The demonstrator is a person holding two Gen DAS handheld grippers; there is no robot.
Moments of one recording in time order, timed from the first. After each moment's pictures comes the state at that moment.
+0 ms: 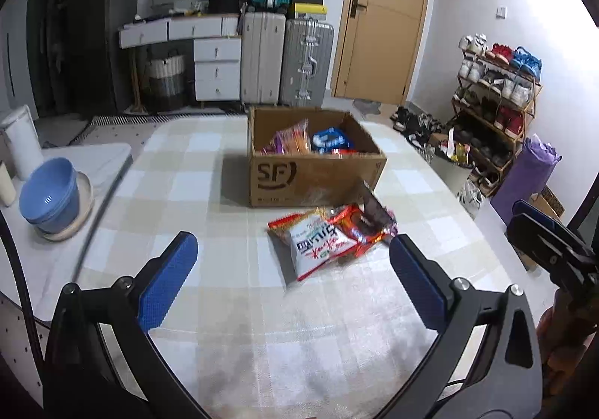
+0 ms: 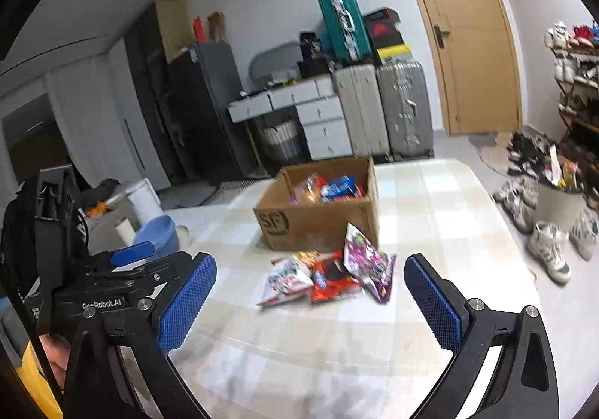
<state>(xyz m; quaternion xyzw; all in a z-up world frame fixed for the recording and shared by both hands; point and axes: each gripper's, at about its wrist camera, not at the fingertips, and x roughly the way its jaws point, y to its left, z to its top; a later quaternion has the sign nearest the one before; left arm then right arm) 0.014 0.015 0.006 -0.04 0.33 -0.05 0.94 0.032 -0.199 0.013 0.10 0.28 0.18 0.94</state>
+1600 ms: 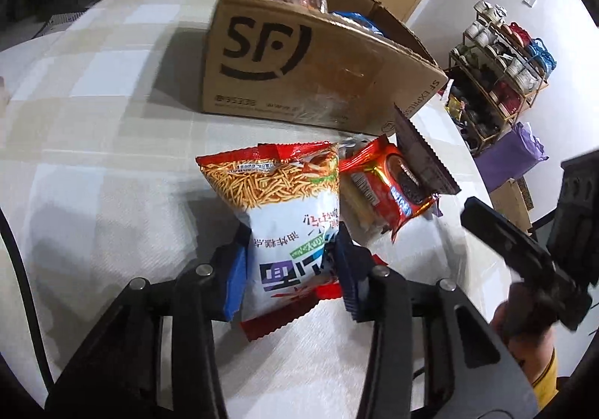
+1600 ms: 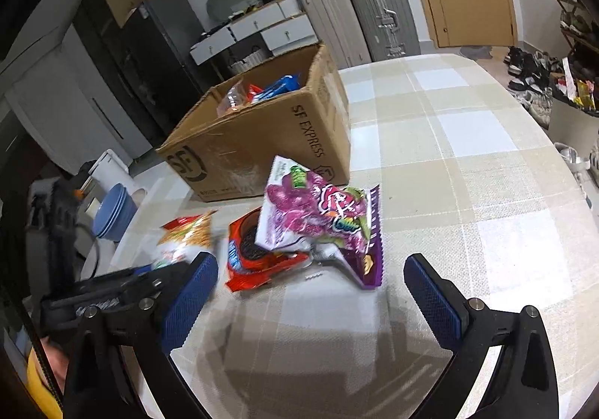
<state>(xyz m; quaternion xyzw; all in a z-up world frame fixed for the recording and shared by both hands) 0.206 -0.018 -0.153 -0.14 0.49 -0.11 0.85 0.165 -0.210 -0.110 0.14 0.42 0.17 0.88</state>
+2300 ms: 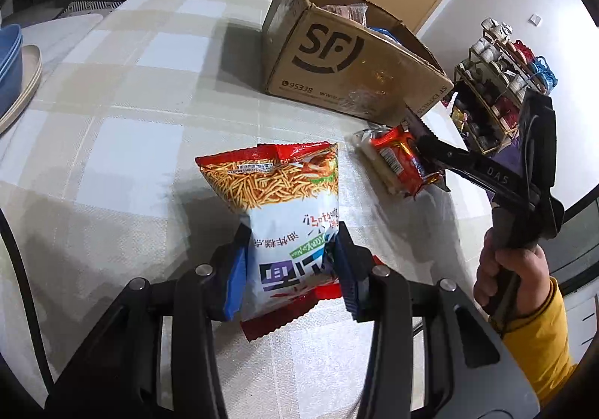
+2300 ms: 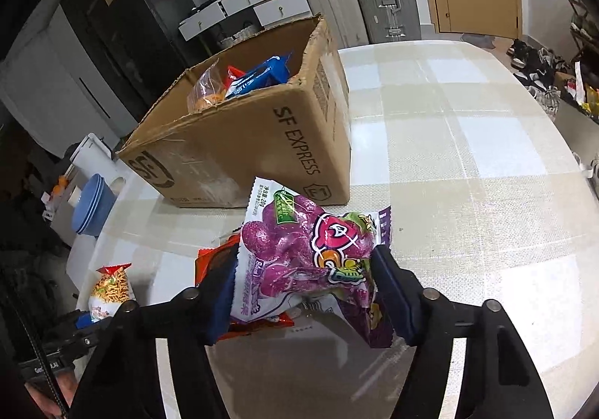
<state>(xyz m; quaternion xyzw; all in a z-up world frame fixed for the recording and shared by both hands) 0.134 0.053 -0.154 -0.17 0.48 -0.10 0.86 0.220 -0.195 -0.126 0.11 0.46 0.17 0.86</state>
